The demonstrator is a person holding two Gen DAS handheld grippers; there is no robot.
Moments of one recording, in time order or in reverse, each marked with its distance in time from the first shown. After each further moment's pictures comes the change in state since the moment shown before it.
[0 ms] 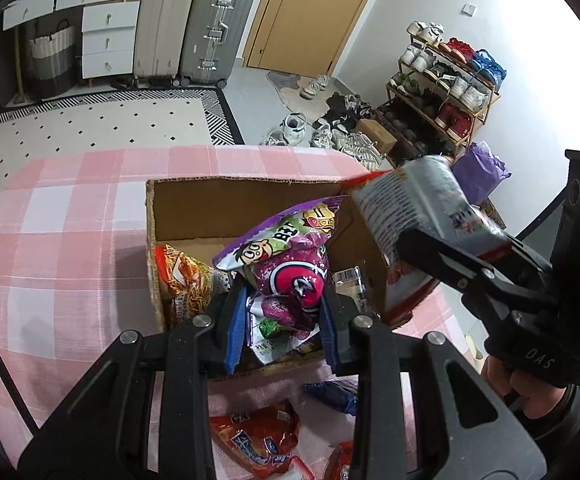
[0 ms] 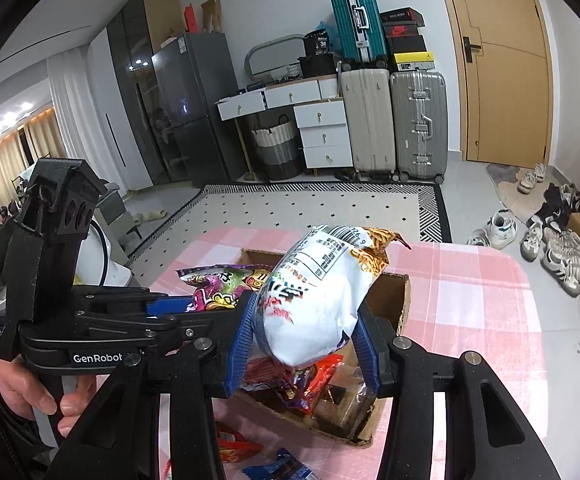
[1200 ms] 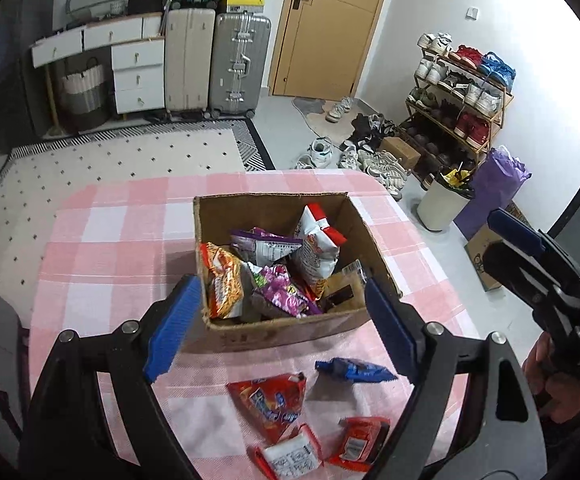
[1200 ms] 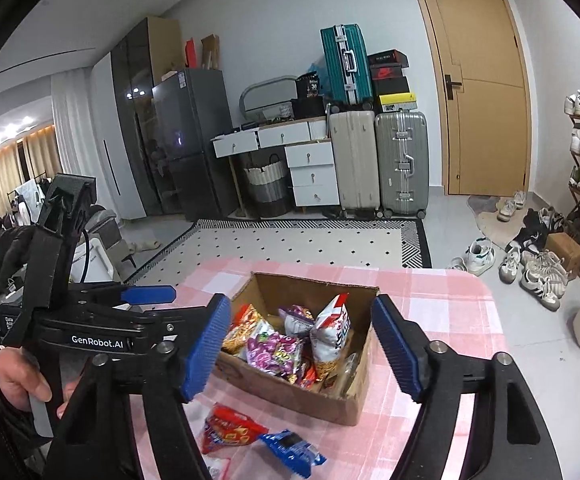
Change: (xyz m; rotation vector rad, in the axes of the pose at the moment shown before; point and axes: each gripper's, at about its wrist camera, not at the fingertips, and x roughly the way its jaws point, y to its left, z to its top) left arm -0.092 -0.037 -0.035 0.061 -0.128 0.158; right arm -0.106 0.016 -0.034 -0.009 -0.163 -0.048
